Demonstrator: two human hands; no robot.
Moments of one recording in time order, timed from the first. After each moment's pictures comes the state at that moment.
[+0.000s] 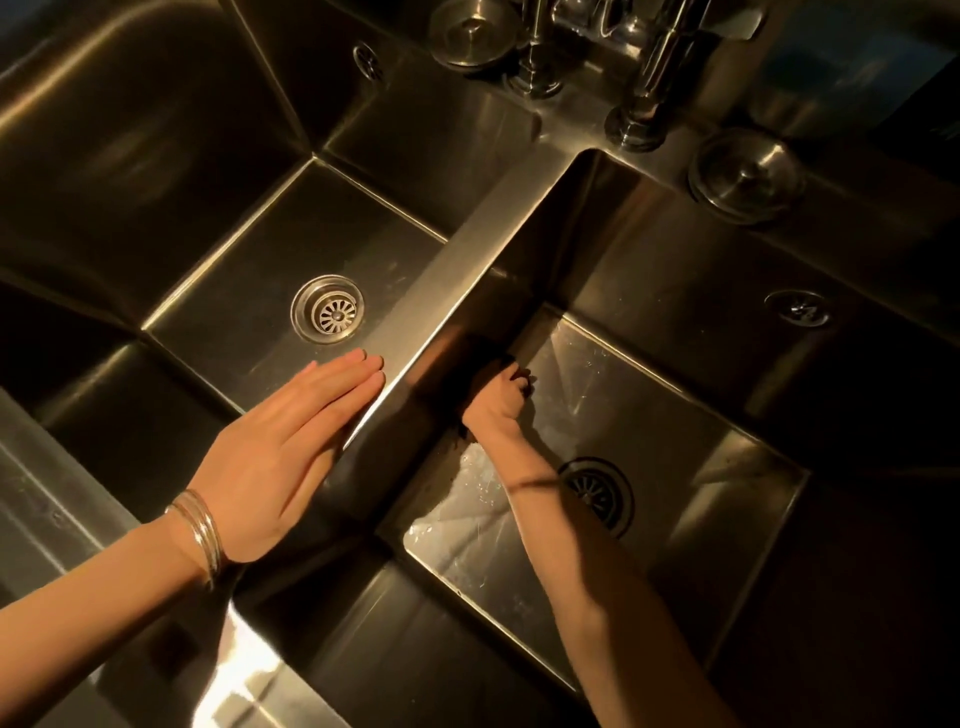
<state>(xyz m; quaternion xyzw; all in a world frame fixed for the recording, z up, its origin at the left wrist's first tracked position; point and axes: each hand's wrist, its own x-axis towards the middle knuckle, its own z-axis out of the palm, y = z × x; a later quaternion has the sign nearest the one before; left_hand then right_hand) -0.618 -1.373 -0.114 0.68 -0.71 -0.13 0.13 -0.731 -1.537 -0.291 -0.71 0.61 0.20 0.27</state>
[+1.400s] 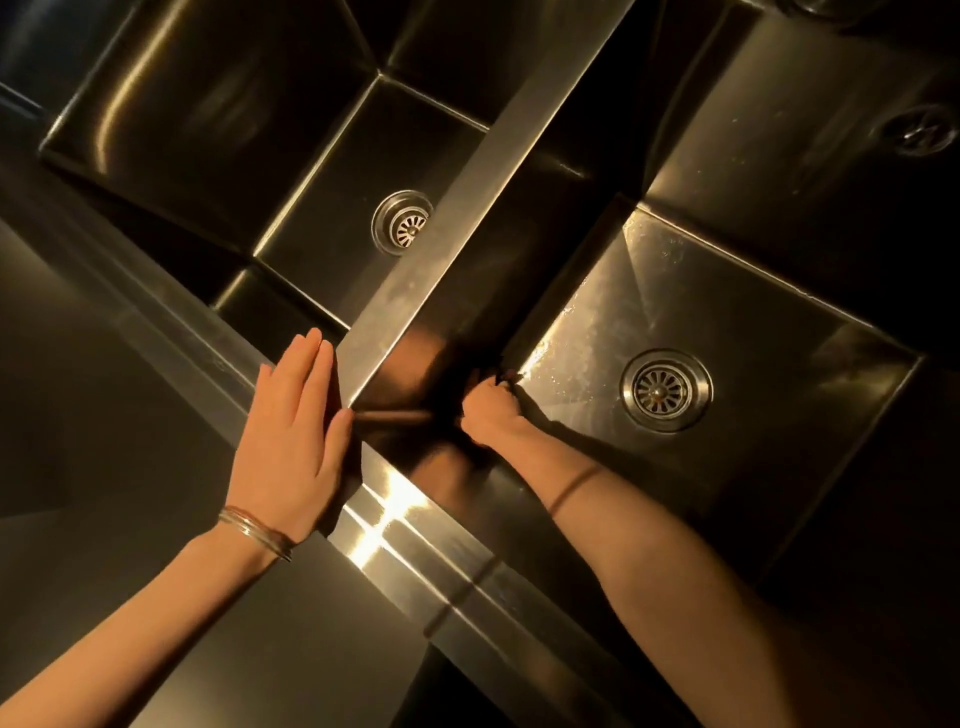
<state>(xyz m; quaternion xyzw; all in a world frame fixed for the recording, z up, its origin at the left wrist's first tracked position) -0.657 -1.259 -0.098 0.86 -0.51 -0.09 0.01 -0.746 -1.391 -0.276 -0.85 0.29 0.32 0.31</state>
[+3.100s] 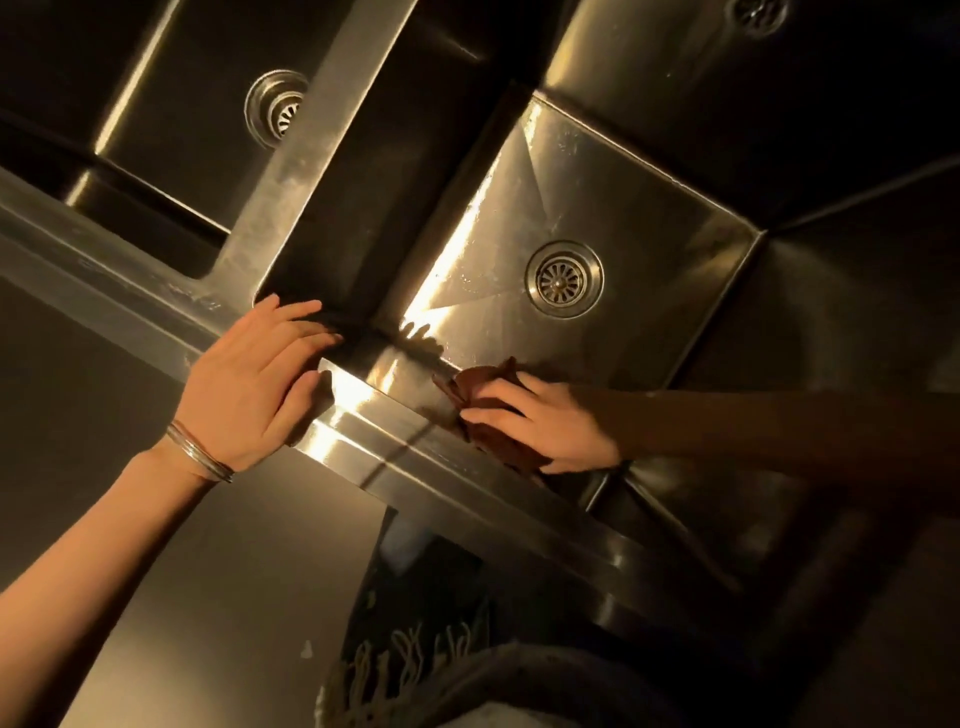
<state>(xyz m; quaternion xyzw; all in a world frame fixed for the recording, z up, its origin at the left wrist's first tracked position) -0.678 -1.246 -0.102 0.68 -0.72 -0.13 0.04 -0.964 -1.378 -0.148 -0.98 -0.05 0.11 0.18</state>
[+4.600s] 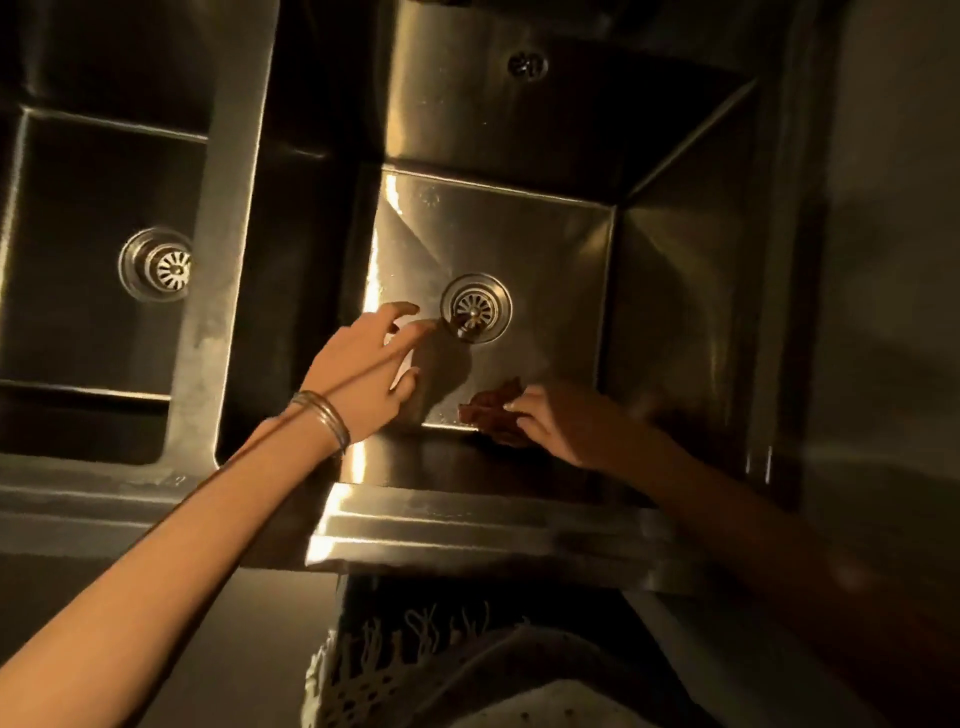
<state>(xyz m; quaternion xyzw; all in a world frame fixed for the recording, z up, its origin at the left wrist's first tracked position) -0.737 -1.390 -0.108 0.54 -0.81 -0.24 0.00 -0.982 -1.375 -0.115 -0.82 0.45 0.14 0.31</state>
